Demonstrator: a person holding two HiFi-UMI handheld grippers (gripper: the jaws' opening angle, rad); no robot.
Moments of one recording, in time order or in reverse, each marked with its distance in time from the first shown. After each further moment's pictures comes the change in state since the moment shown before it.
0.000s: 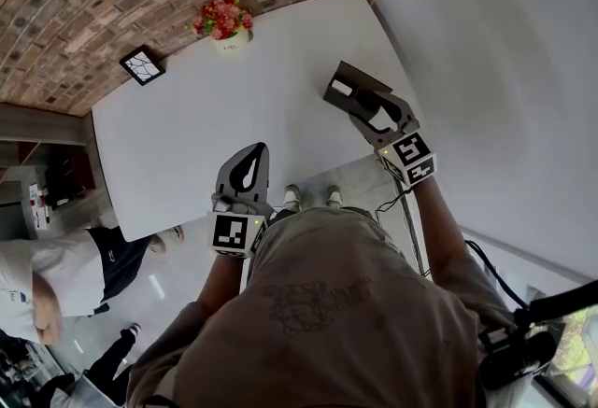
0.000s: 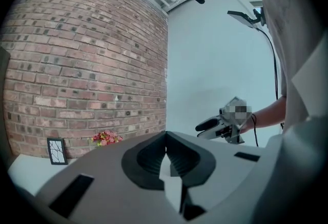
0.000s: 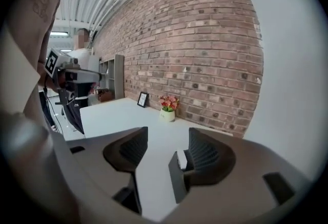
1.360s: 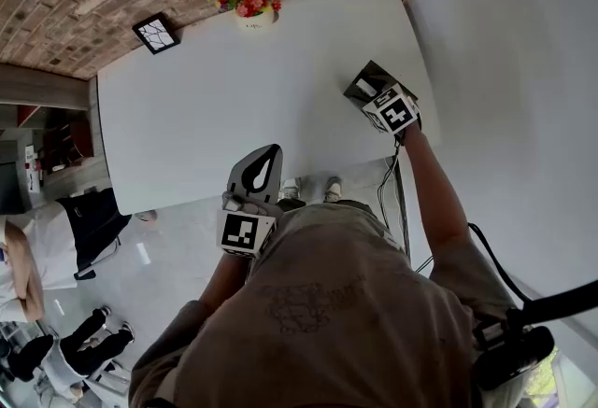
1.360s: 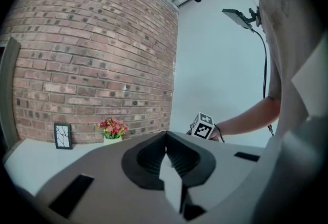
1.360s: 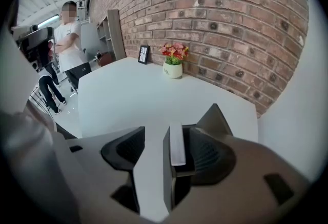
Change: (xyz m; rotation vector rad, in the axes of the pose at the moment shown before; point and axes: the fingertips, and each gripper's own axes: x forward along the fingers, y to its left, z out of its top) left arm -0.008 0.010 -0.037 -0.104 0.077 0.066; right arm 0.135 -0.026 -0.117 -0.054 0.520 0.145
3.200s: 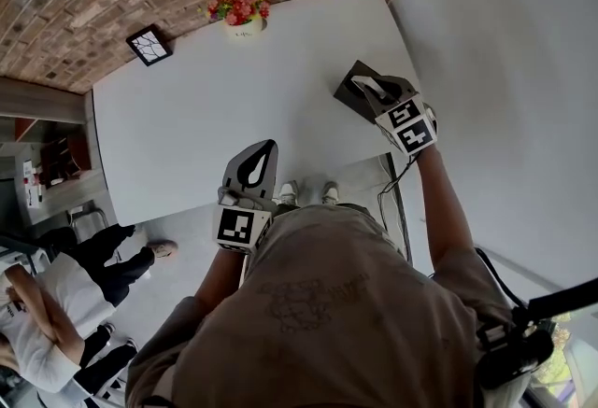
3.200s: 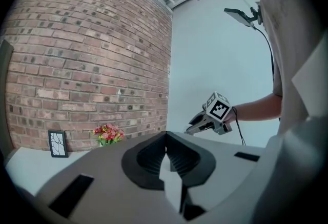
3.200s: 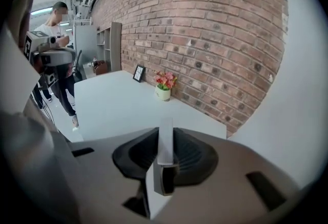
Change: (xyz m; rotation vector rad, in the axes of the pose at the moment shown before) left arm 0.004 -0.002 0.017 0.053 -0.050 -0.050; right arm -0.117 0.003 0.047 -0.037 -0.177 -0.177
